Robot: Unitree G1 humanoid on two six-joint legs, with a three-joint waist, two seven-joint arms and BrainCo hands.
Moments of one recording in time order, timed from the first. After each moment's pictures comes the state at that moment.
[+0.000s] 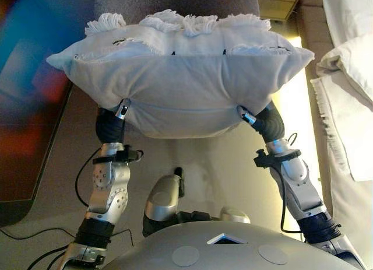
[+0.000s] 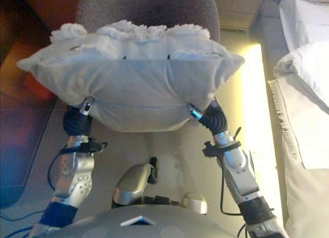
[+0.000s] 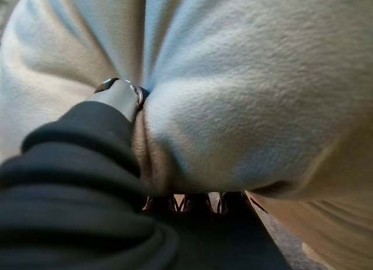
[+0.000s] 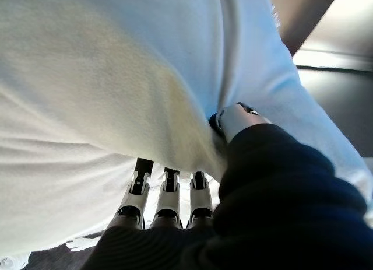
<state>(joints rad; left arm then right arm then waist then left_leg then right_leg) 0.17 0.36 -0.19 -0.09 -0.64 -0.46 0.13 0.13 -0.42 0.27 -0.20 0.35 -0.34 0.03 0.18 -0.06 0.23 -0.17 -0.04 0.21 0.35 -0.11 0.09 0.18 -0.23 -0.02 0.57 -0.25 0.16</state>
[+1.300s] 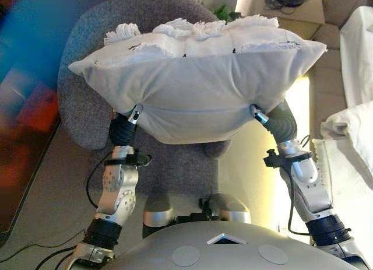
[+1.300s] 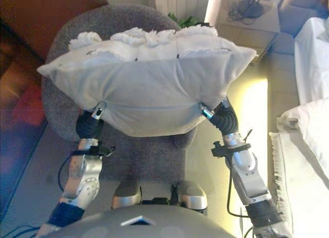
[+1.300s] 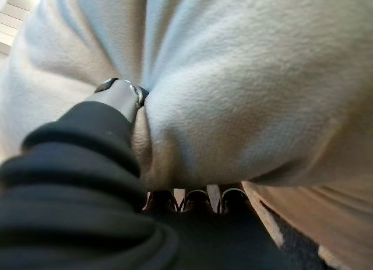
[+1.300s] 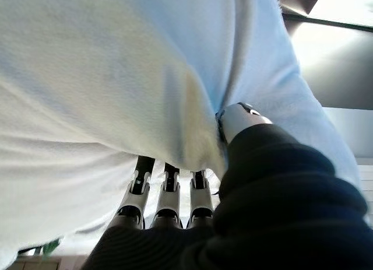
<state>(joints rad) 0.18 0.33 -0.26 -0.05 -0.66 -0.46 0.08 0.16 -0.49 0.20 -0.20 0.37 -0.37 0.04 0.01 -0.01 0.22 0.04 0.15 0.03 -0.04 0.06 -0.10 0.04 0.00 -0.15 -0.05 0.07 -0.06</state>
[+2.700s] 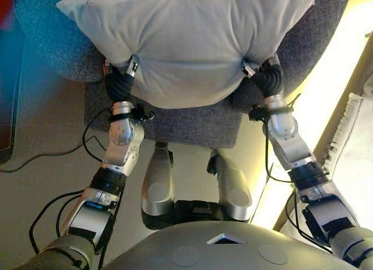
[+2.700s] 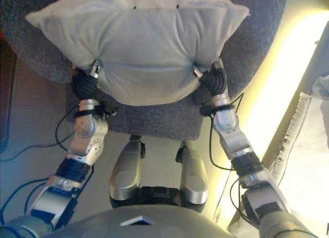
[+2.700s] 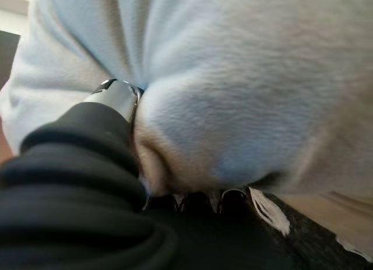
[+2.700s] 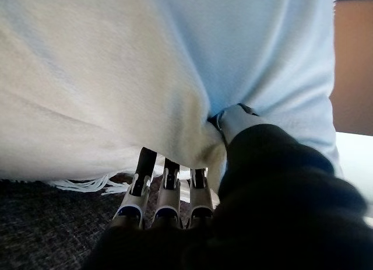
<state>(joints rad) -0.34 0.33 -0.30 0.29 -0.48 -0.48 0.43 -0.40 -0.42 0.34 0.21 0.21 -0.25 -0.30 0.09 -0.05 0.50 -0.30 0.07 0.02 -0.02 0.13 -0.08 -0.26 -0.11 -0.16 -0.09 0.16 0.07</state>
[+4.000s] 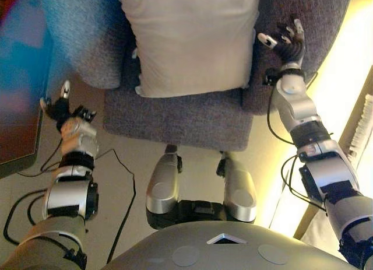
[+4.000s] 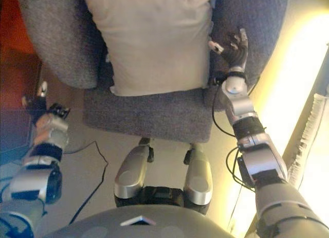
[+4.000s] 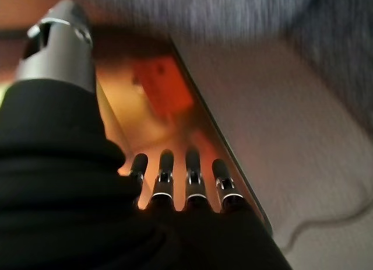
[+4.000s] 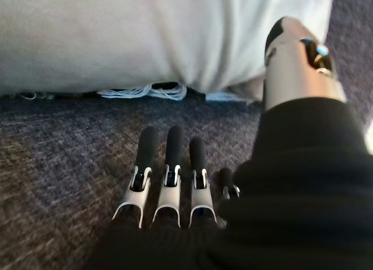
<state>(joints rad) -0.37 0.50 0.11 0.93 -0.82 -0.23 0.49 -0.61 -0.44 0.20 0.57 0.41 -0.05 -0.45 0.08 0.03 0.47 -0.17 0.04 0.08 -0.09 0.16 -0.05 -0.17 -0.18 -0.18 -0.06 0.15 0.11</state>
